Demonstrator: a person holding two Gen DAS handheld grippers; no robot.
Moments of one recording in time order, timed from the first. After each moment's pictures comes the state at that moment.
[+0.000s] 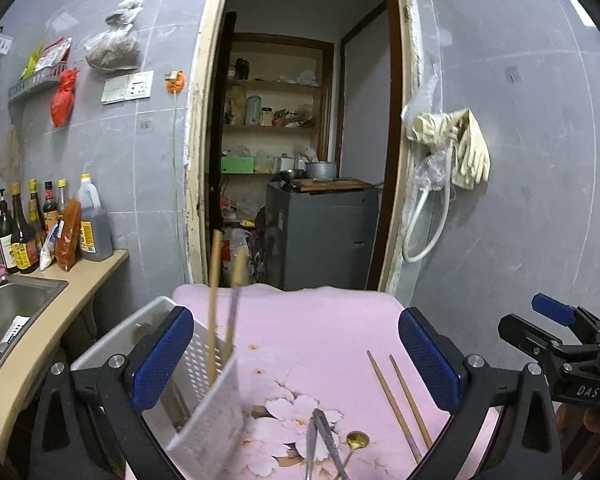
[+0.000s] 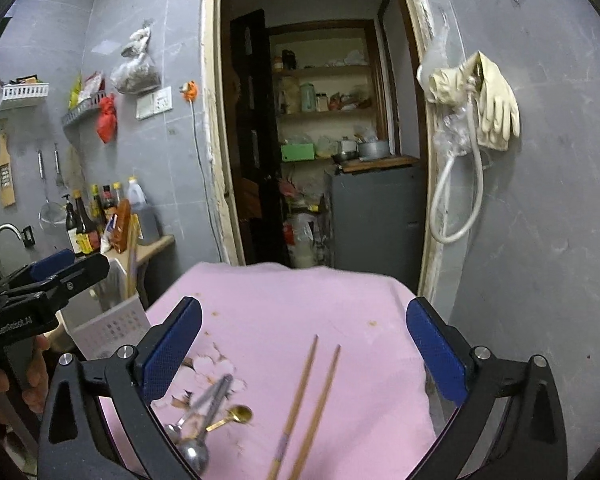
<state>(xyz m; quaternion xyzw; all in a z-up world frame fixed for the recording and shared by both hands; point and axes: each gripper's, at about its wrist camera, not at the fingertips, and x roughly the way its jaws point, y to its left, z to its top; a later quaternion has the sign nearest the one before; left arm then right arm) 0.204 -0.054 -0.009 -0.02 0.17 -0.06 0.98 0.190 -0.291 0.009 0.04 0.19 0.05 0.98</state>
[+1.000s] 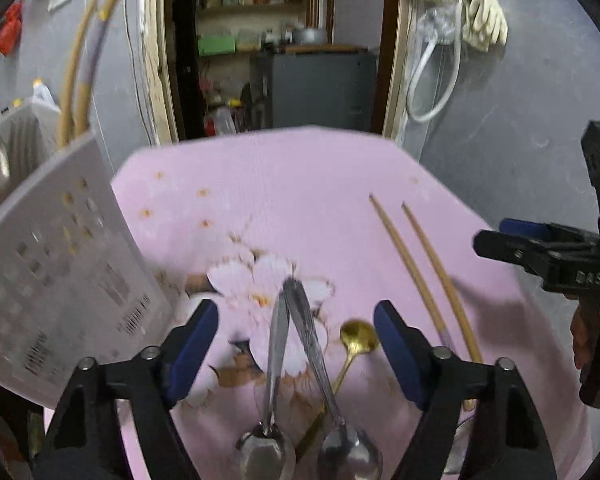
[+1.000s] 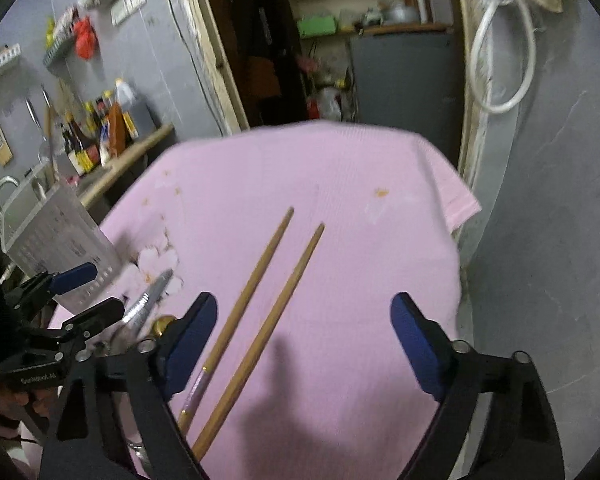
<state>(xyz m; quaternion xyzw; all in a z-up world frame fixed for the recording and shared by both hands) 0.259 -0.096 -0.138 0.01 0.39 -0.07 0.92 0.308 -0.331 -0.139 0.05 0.41 0.14 0.90</state>
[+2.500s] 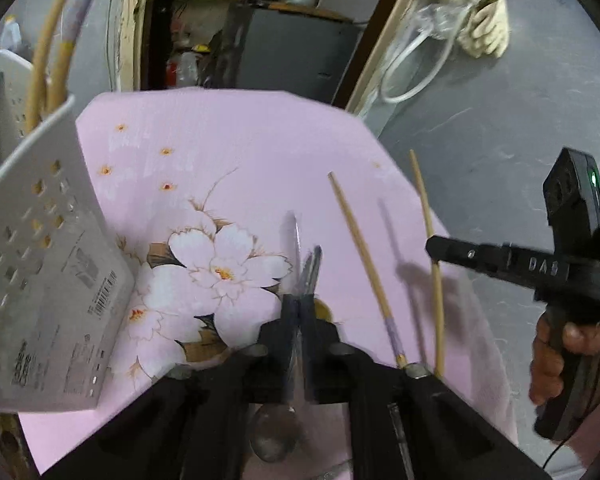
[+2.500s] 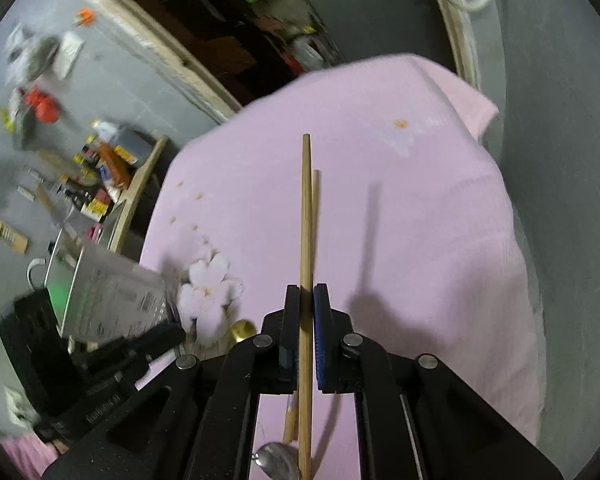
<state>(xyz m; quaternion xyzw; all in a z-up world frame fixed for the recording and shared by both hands) 0.271 -0.071 -0.111 -0.08 0.46 -0.16 0.87 0.285 -0.285 -0.146 0.22 0.49 0.14 0.83</state>
